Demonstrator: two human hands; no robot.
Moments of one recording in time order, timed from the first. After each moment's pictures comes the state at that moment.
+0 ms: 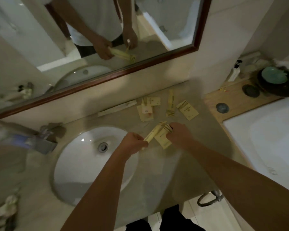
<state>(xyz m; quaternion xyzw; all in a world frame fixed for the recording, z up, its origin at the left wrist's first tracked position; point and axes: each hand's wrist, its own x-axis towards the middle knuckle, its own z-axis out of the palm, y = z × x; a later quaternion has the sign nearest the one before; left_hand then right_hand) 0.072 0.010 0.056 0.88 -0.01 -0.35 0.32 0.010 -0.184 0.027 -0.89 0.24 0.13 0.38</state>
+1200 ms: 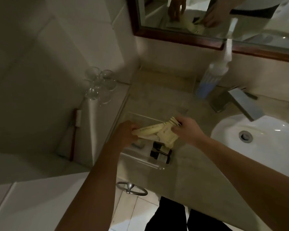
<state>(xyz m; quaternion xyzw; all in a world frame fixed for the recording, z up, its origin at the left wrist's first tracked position) 0.076 0.750 -0.015 0.91 0.13 -0.22 0.33 0.140 0.498 0.001 -0.89 -0.07 0.26 0.36</state>
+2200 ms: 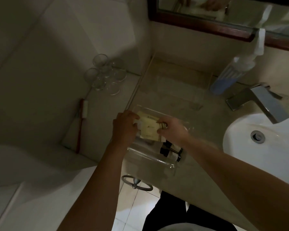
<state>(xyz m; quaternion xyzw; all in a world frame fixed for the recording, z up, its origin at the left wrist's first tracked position) 0.064 0.775 -0.029 0.96 0.14 -0.04 0.23 0.122 0.583 -0.025 -0.88 -0.09 0.30 0.36</state>
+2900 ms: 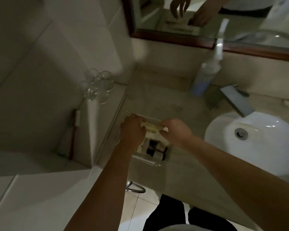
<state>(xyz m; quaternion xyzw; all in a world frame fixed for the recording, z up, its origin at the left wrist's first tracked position) 0.079 0.682 0.016 0.96 0.11 -0.07 0.25 0.123 0.503 0.011 -0.93 -0.20 0.23 0.21</state>
